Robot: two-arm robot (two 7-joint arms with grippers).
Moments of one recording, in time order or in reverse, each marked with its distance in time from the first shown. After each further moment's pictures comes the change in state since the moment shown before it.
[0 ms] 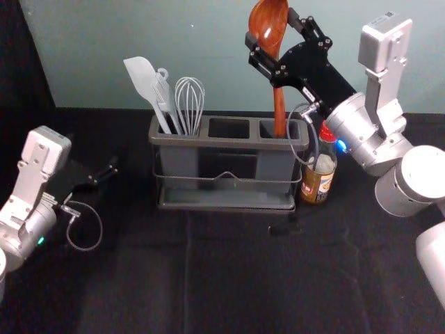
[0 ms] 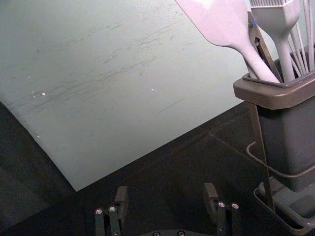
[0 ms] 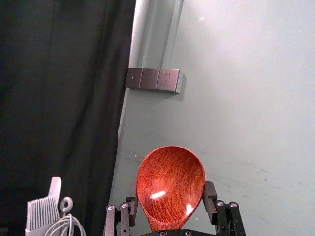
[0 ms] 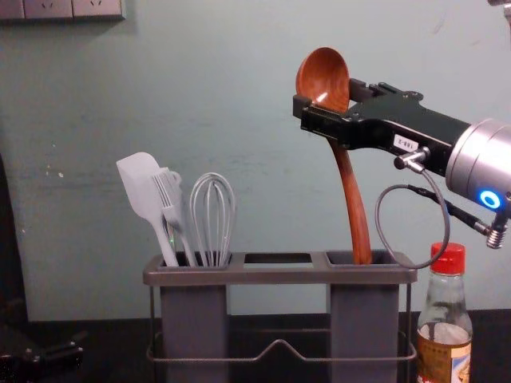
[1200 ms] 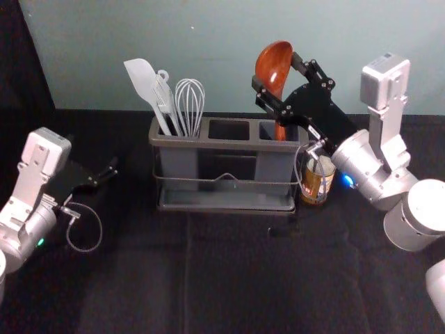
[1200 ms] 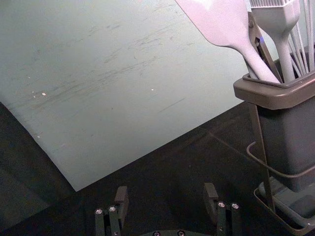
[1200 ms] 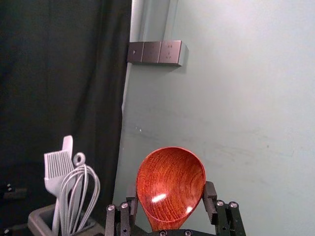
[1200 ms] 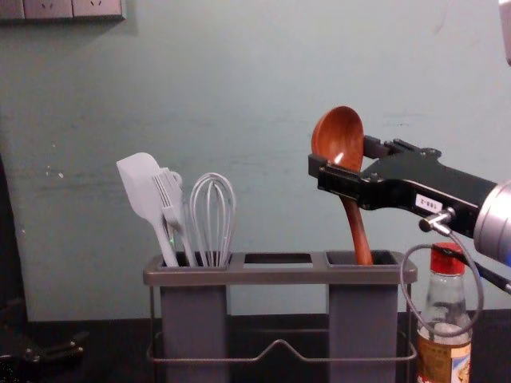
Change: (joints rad) left arm 0.000 0.000 0.000 0.000 0.000 0.000 0.000; right arm -0.095 0.034 0.010 -0.031 0.006 0.028 0.008
